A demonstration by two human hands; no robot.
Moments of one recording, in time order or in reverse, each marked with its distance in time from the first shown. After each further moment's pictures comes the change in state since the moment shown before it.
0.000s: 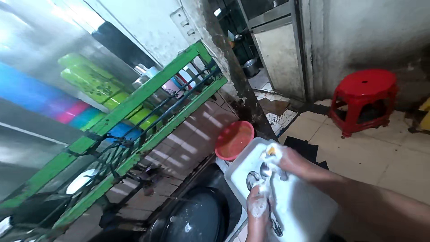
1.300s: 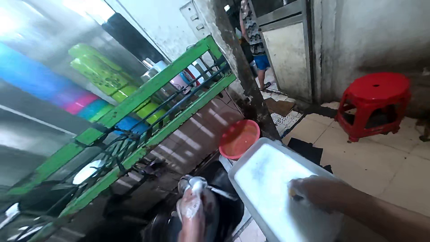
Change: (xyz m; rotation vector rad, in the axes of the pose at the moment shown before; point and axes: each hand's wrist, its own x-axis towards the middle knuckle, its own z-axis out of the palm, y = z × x) left_hand 0.049 0.045 -0.165 0.259 0.432 0.279; right_hand -0.063 0.011 -0.013 -0.466 -0.630 -0.139
